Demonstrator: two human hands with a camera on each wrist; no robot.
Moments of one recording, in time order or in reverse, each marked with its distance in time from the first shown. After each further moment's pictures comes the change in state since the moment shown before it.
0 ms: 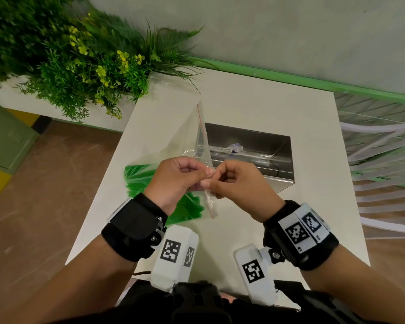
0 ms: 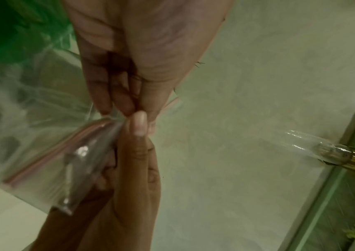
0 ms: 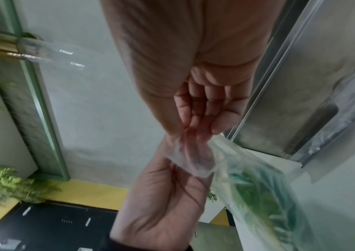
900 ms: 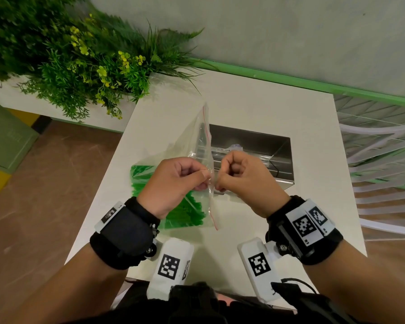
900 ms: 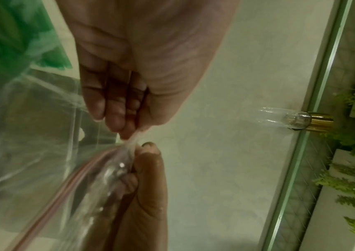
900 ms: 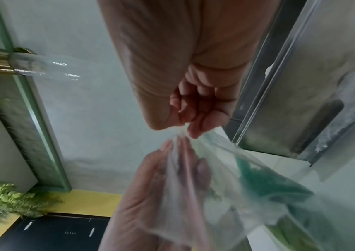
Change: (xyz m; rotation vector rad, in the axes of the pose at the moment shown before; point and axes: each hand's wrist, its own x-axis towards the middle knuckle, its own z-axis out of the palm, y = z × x) left_hand -0.011 0.005 -0.005 0.209 -0.081 0.153; right_hand 0.003 -0.004 -0.008 0.024 0.044 -0.026
